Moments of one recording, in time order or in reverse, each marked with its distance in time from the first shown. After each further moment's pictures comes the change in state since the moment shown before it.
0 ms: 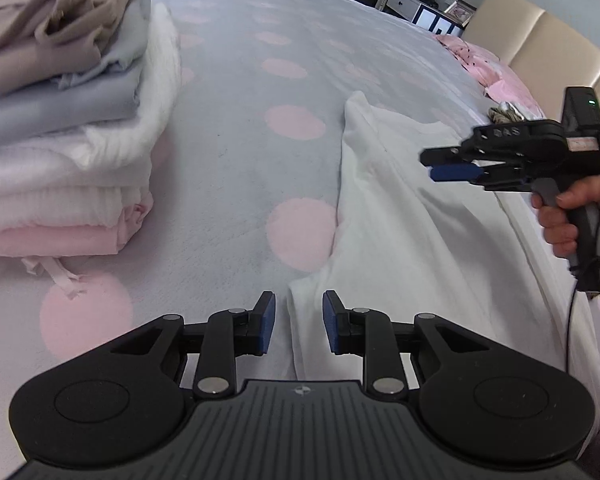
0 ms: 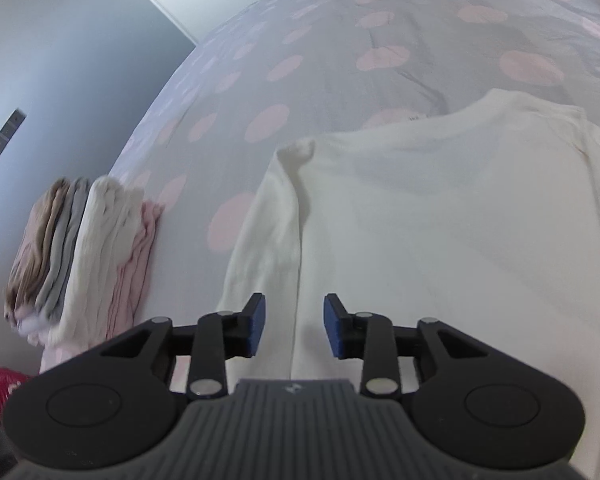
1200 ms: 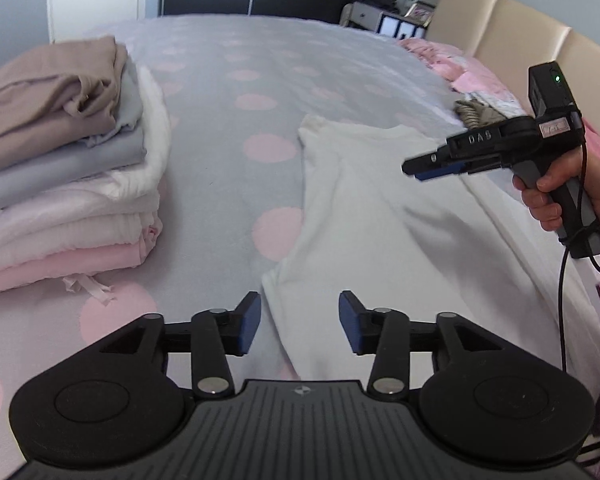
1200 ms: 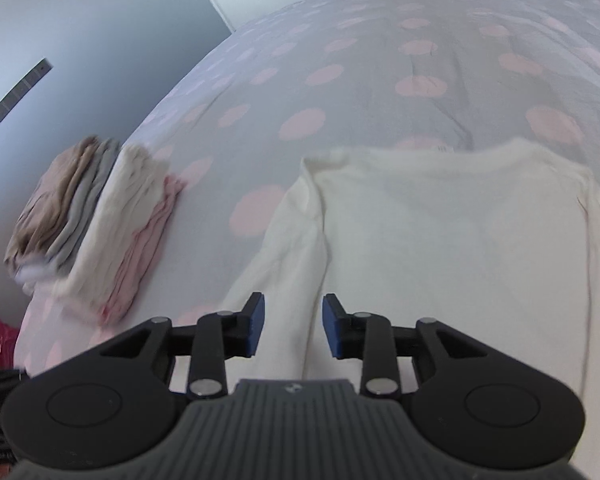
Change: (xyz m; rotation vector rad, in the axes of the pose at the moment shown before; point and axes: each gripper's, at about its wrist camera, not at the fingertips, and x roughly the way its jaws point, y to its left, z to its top) left arm -0.079 -0.030 -0.042 0.182 -0.093 0.022; right arm -0.050 0.026 -0.035 -0.218 0.020 -0.017
